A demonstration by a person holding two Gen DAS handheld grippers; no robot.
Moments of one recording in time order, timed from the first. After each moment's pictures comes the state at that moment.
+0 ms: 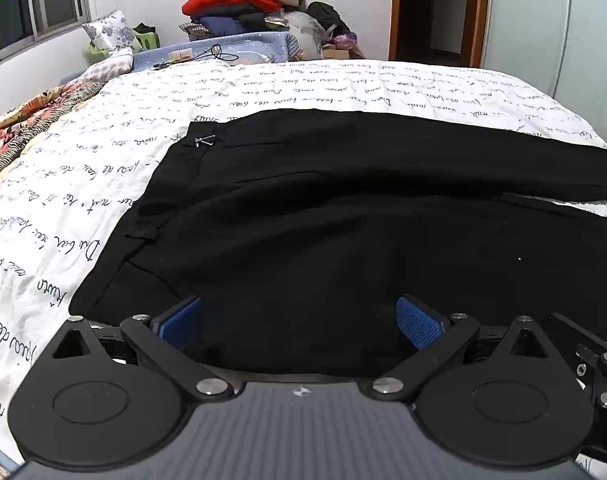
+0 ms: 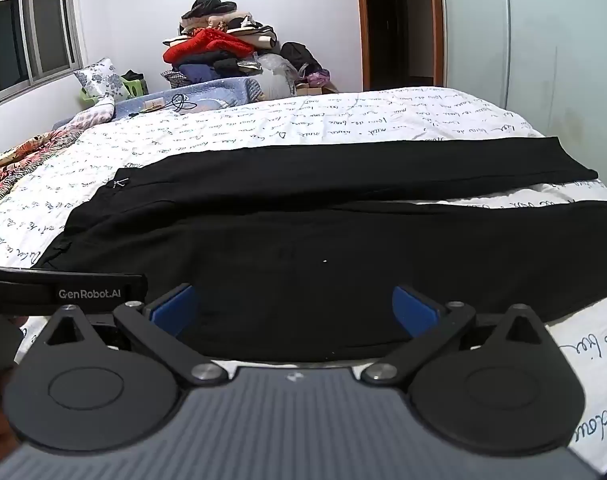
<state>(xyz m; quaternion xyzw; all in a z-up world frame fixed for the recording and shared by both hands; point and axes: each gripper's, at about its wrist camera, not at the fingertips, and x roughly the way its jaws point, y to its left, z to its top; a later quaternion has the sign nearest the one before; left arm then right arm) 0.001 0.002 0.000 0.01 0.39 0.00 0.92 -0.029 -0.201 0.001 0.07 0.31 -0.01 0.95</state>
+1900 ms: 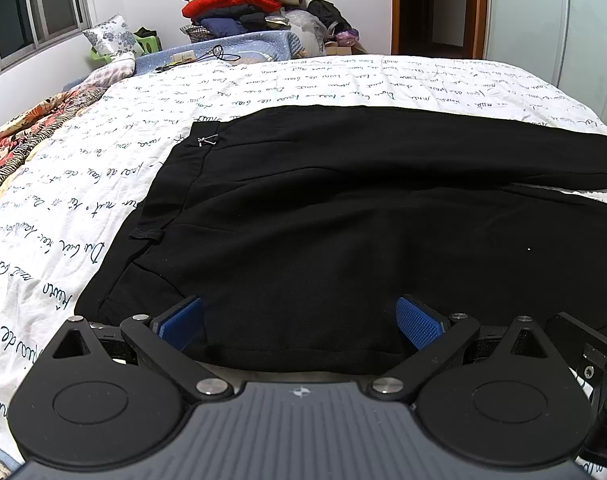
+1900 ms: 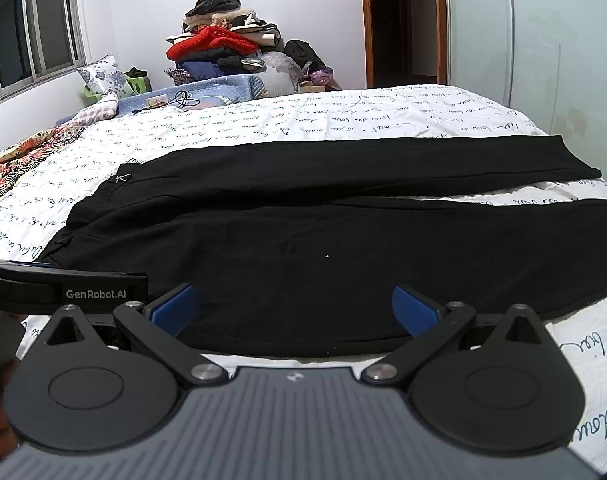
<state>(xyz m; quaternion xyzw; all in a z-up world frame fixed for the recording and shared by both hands) 0.000 -0.006 -0.003 0.04 0.39 0.01 0.92 -0.029 -0.196 -0.006 0.06 0.31 0.00 0.95</state>
